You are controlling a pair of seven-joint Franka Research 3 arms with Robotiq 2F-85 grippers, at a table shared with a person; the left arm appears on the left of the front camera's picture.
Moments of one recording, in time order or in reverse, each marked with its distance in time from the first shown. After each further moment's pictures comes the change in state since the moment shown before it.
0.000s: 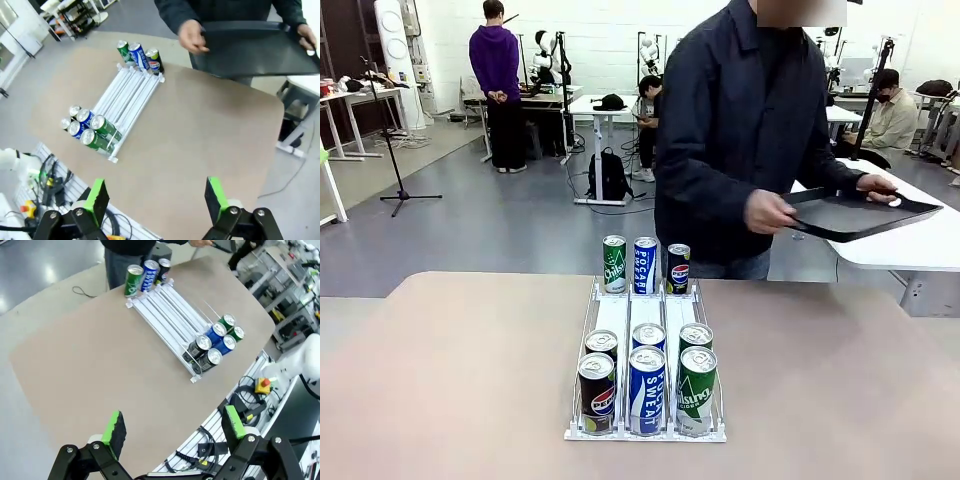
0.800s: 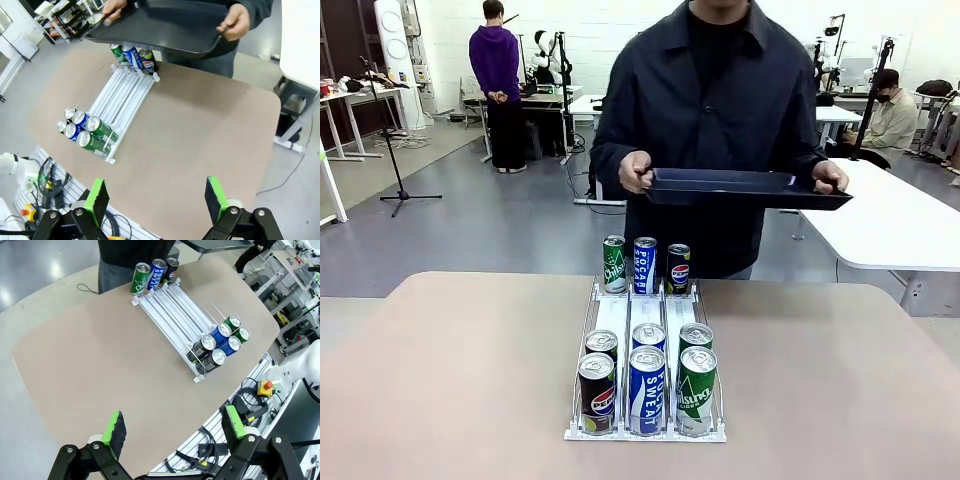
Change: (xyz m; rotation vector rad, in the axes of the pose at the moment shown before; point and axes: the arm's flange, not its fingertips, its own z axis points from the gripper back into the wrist) left arm -0.002 -0.002 -0.002 0.020 0.006 0.017; right arm 0.000 -0.001 0.001 -0.026 0.005 -0.014
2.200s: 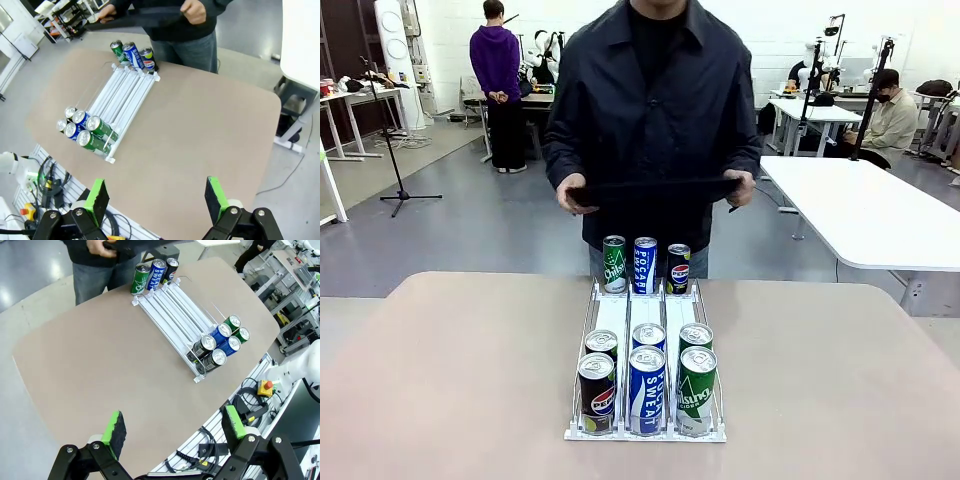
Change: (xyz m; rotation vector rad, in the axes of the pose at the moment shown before) left arm 0.000 0.000 0.000 0.000 0.000 -0.002; right arm 0.000 0.000 0.000 0.001 0.002 0.004
